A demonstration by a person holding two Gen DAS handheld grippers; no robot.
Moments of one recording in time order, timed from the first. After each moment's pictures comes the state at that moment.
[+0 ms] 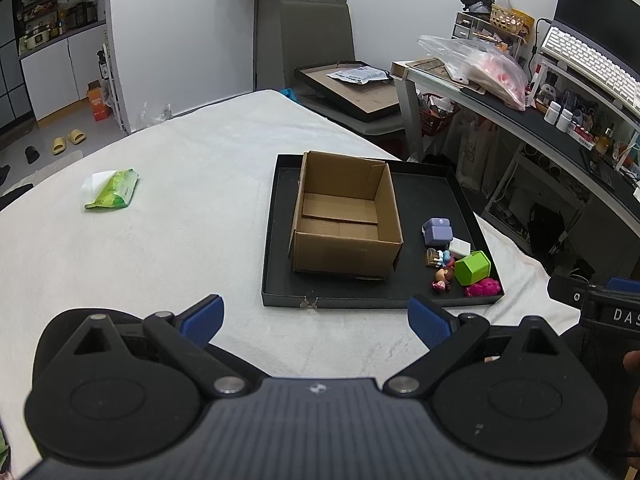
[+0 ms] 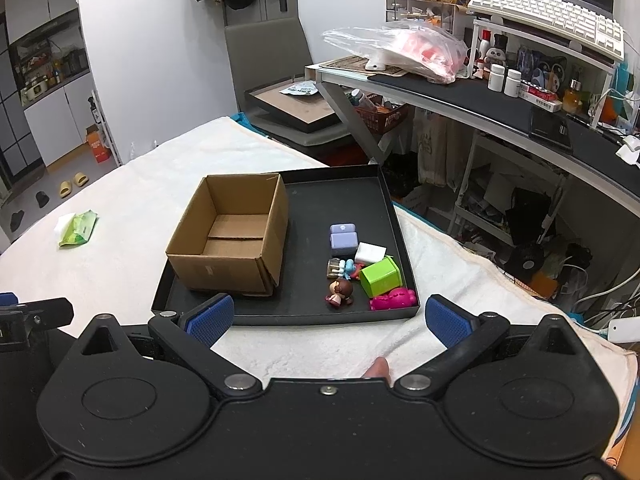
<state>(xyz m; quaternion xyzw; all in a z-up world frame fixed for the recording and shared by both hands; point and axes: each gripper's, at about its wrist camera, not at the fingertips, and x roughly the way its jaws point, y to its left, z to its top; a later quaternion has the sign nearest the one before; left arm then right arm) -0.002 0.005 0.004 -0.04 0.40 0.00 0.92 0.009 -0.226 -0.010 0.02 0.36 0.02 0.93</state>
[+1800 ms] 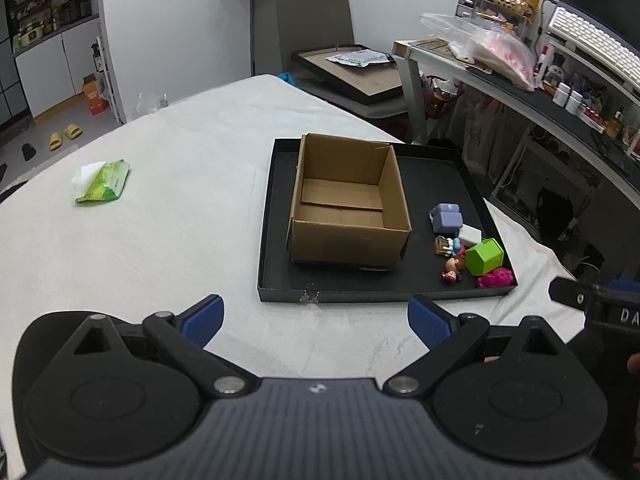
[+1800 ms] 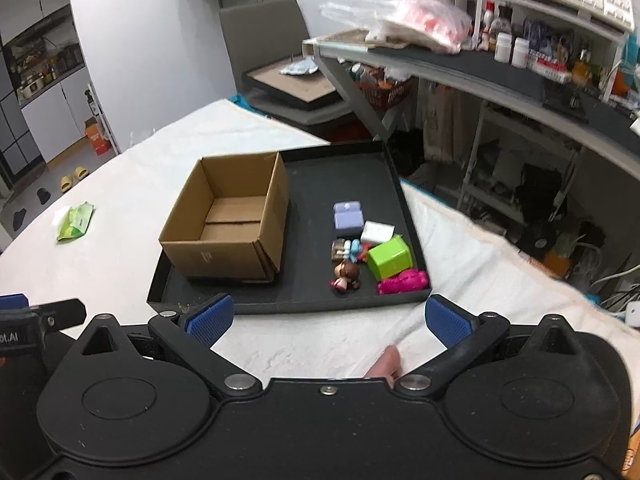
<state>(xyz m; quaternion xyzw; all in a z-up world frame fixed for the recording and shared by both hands) 0.026 -0.001 -0.025 -0.04 0.42 0.01 0.91 0.031 -0.230 -0.036 0.04 0.39 0.03 0.92</state>
